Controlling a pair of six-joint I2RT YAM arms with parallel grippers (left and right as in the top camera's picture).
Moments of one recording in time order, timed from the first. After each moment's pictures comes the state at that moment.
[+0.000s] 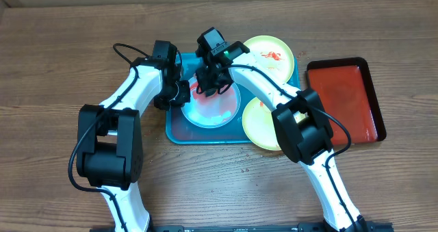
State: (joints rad) left arm -0.15 2.02 1.37 -0.80 0.15 -0.24; right arm 0.60 2.48 2.09 -0.85 -0.27 0.28
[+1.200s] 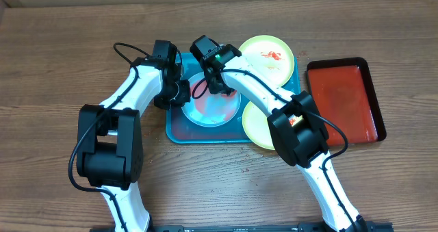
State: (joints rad) left arm -0.15 2.02 1.37 -0.79 0.15 -0.24; right arm 0.64 2.48 2.12 -1.00 0.27 0.33
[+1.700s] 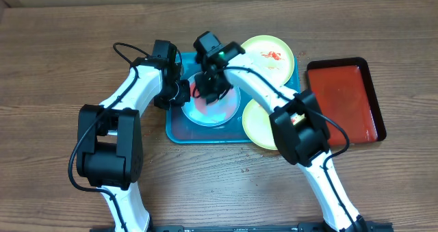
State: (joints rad) left arm -0.15 2.02 1.37 -0.78 0.15 -0.24; right arm 0.64 2.48 2.12 -1.00 -0.25 0.28
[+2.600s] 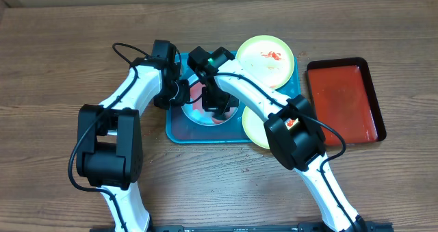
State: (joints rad) left arm -0.15 2.02 1.37 -0.78 0.15 -0.25; right arm 0.68 2.48 2.14 -1.28 -0.01 0.69
